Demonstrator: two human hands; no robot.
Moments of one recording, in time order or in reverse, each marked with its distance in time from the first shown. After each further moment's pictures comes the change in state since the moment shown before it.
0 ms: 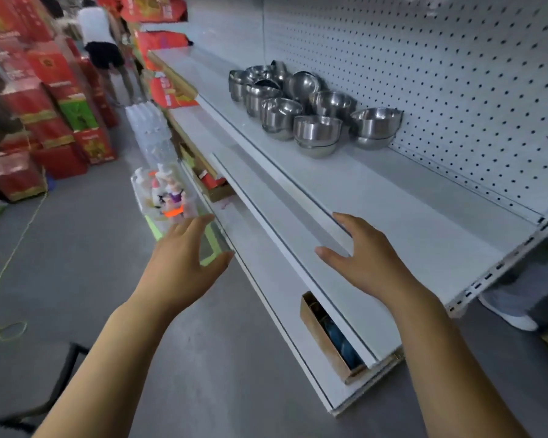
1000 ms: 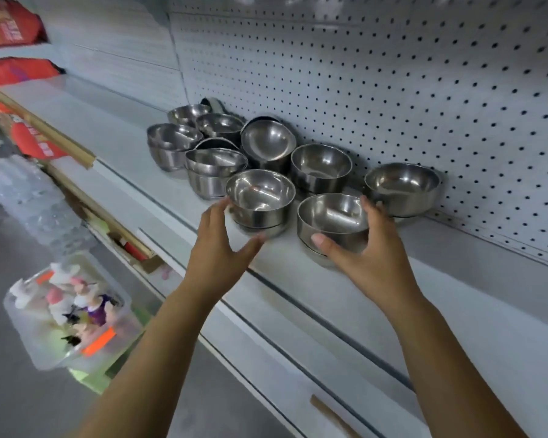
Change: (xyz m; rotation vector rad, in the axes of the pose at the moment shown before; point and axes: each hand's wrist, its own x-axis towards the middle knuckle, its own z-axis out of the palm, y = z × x) left_hand 0.438 -0.050 0.121 -0.422 -0.073 0.257; right_hand 0.327 -0.010 0.019 0.141 0.524 0.288
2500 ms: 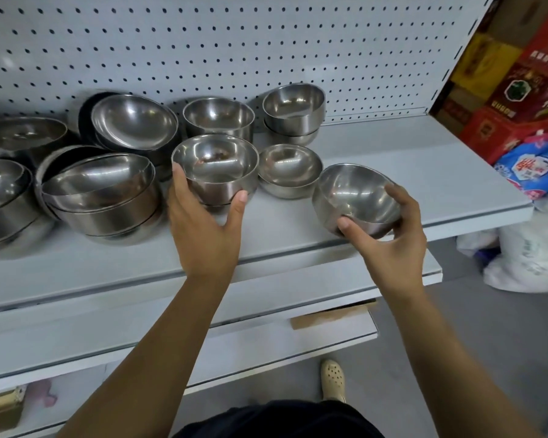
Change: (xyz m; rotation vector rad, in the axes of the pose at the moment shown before) left_hand 0.087 -0.070 0.054 -0.488 -0.237 0.353; right_hand -0.109 -0.039 0.127 0.030 1.089 0.285
